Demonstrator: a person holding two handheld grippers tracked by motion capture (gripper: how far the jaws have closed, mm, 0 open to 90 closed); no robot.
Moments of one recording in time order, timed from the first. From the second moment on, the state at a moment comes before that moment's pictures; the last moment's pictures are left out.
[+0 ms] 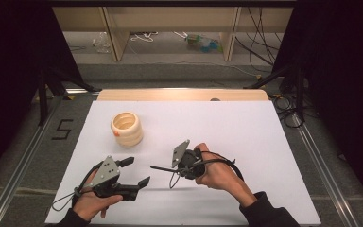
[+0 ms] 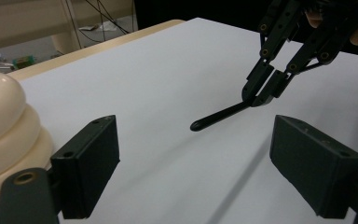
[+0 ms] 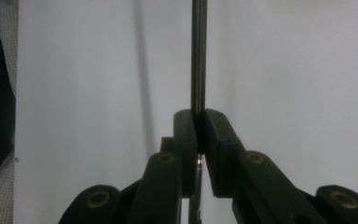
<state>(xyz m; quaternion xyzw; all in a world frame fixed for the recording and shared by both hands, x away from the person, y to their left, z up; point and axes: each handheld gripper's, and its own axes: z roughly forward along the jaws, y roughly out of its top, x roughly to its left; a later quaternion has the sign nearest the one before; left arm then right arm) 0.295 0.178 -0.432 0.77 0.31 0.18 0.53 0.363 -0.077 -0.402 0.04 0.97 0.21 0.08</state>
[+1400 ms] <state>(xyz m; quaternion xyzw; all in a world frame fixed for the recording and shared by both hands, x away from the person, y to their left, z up) 0.301 0.148 -0.440 0.85 0.24 0.13 0.44 0.341 -0.052 -0.405 -0.04 0.98 0.19 0.10</state>
